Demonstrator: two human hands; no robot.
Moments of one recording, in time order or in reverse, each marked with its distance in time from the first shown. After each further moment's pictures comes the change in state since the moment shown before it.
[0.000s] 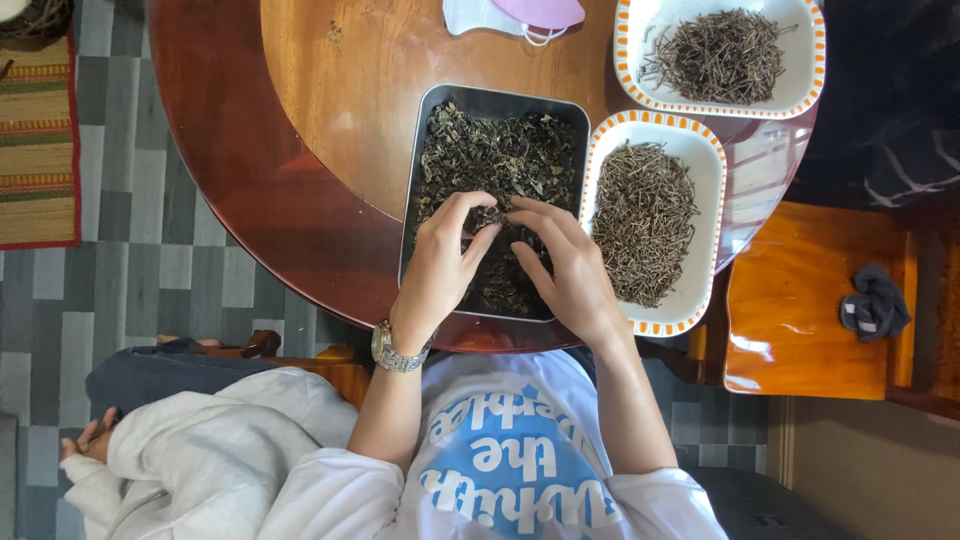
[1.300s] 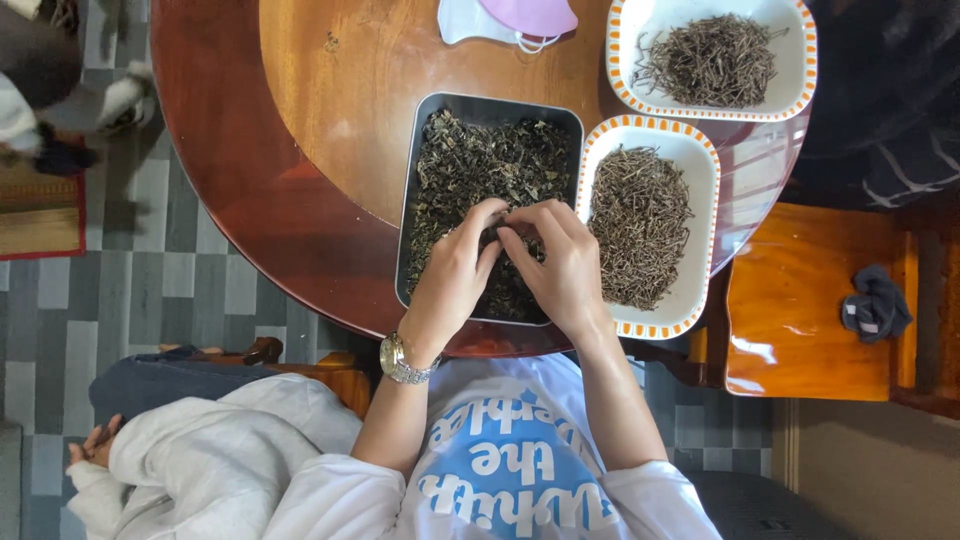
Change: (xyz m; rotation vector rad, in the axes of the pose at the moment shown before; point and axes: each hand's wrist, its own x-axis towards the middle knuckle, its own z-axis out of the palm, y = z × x) left_hand -0.003 0.024 0.009 0.015 -0.062 -0.003; right_hand 0.006 0.023 0.022 -0.070 0.237 -0.079
